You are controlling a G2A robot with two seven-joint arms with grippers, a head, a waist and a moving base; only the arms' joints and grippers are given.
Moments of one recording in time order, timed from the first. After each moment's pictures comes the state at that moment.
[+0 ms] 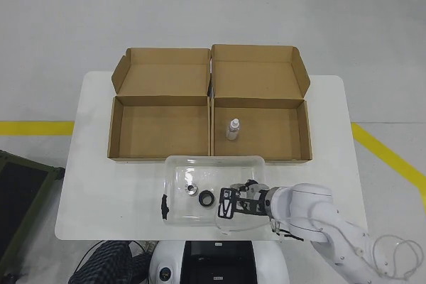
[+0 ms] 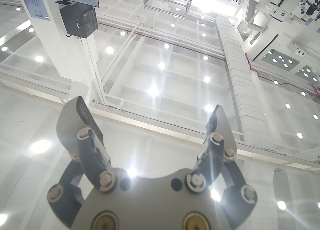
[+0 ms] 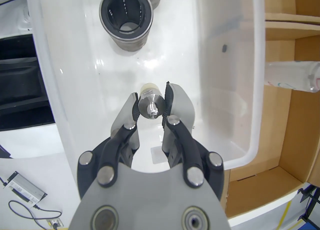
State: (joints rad) left arm -0.11 -0.30 -0.54 -1.19 3.07 0.29 0.07; right arm -1.22 -1.04 0.97 -2.11 -1.25 -0.70 1.03
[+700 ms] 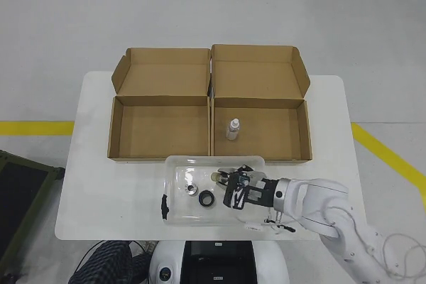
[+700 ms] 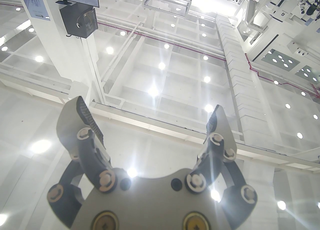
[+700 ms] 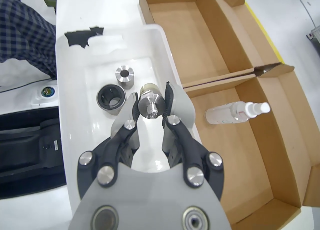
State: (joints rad) left arm -0.11 -0.30 -0.54 -1.19 3.07 0.29 0.07; right arm -1.26 -1.03 1.07 -2.08 -1.25 -0.68 0.48
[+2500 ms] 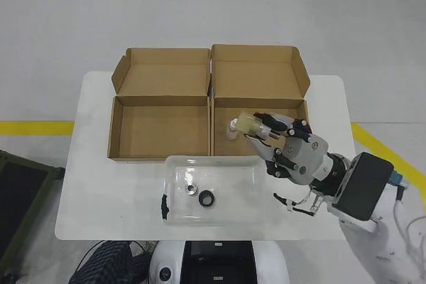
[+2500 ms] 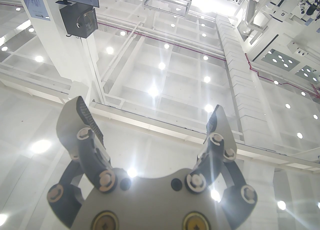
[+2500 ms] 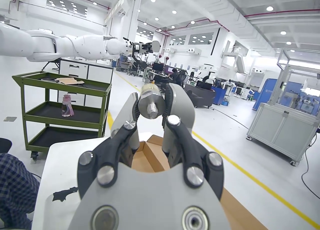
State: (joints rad) left arm -0.11 -0.30 -0.54 -1.19 3.07 0.29 0.07; right arm -1.22 -1.07 1.28 -2.21 -1.09 -0.56 -0.19
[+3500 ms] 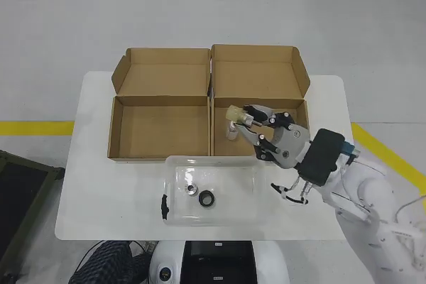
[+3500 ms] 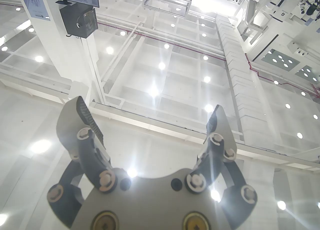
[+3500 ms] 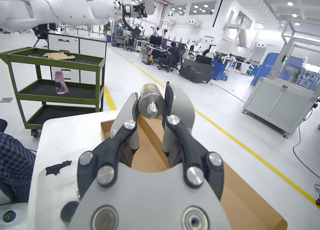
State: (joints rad) left arm -0.11 -0.30 -0.54 -1.19 3.07 0.29 0.07; right arm -1.19 -1.08 1.26 -2.10 -1.12 -0.56 -0.02
